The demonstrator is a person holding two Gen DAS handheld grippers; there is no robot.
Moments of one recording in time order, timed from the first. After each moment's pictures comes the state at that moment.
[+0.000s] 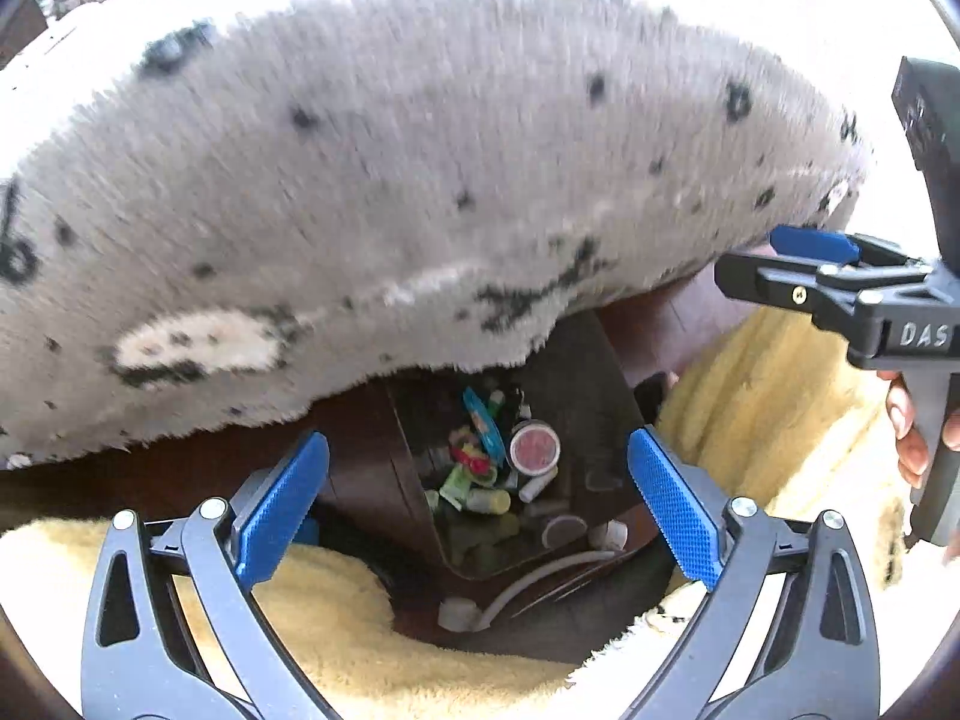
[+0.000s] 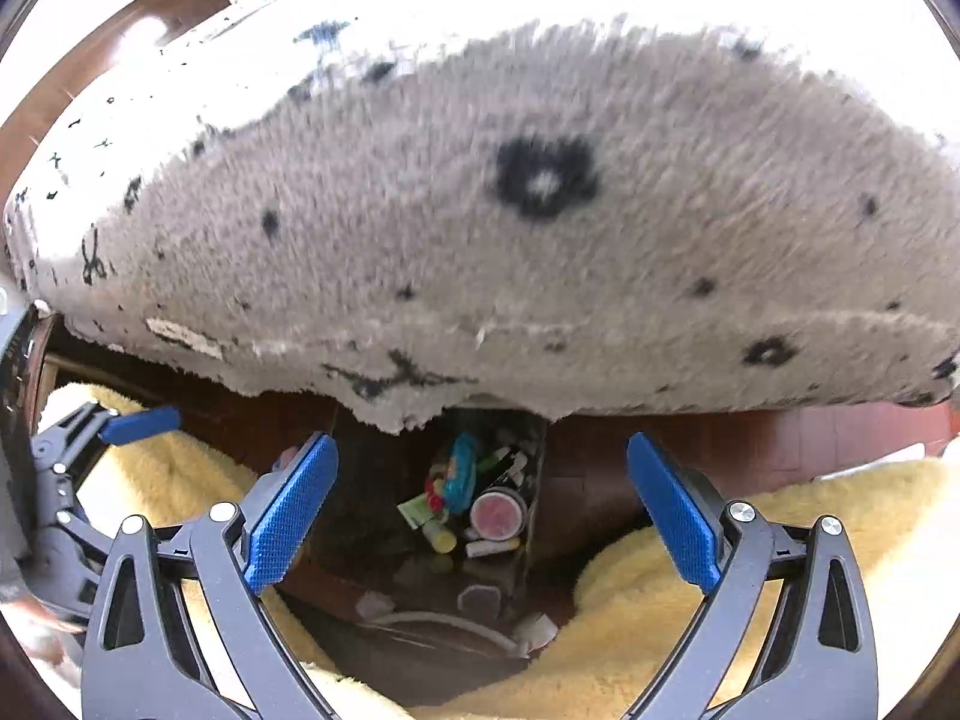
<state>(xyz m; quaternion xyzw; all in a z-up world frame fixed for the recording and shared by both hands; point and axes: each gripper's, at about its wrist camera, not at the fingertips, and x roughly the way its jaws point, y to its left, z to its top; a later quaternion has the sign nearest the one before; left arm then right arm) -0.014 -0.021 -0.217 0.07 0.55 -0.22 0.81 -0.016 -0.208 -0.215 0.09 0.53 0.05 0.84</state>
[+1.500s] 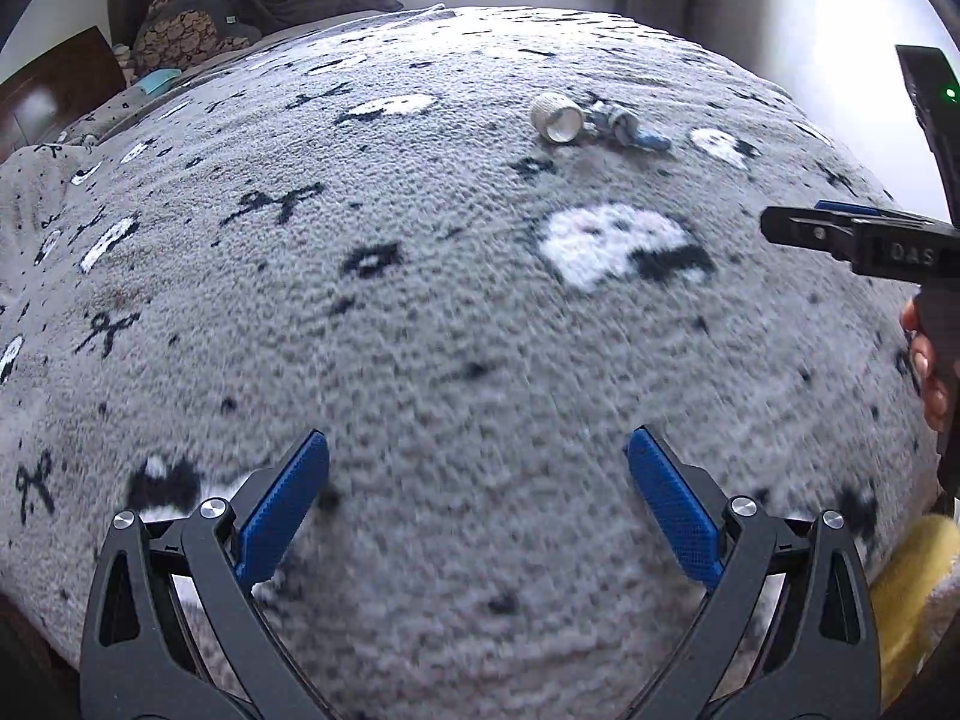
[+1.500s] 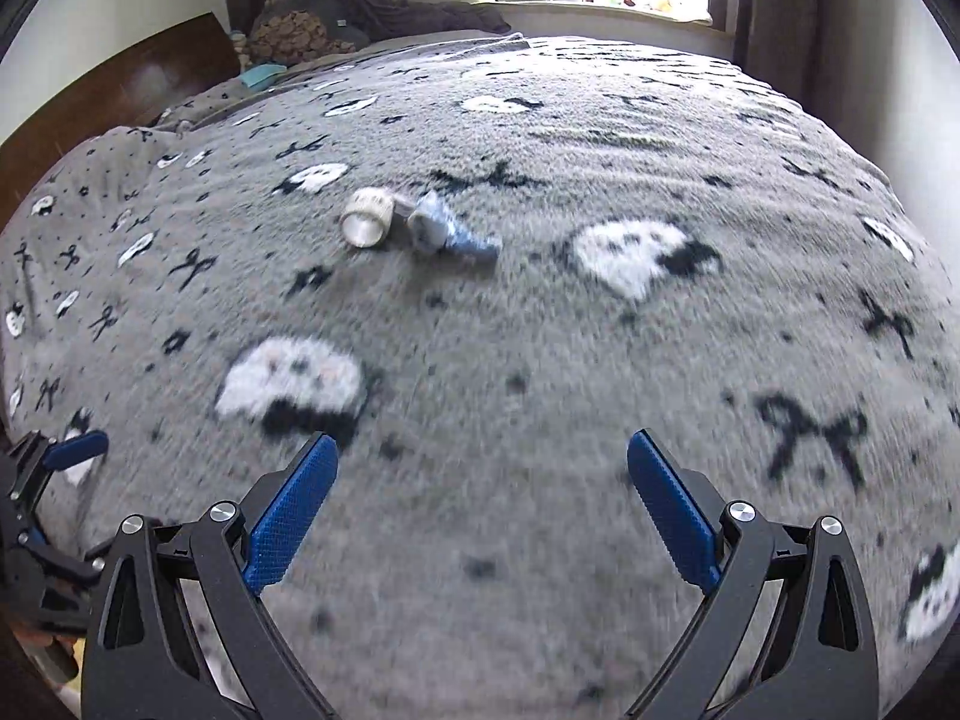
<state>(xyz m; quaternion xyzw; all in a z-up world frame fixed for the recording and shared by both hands) 0.224 0.013 -0.129 0.07 0.47 -0.12 0.87 0.257 -0.217 -0.111 0.03 0.44 0.06 0.89</state>
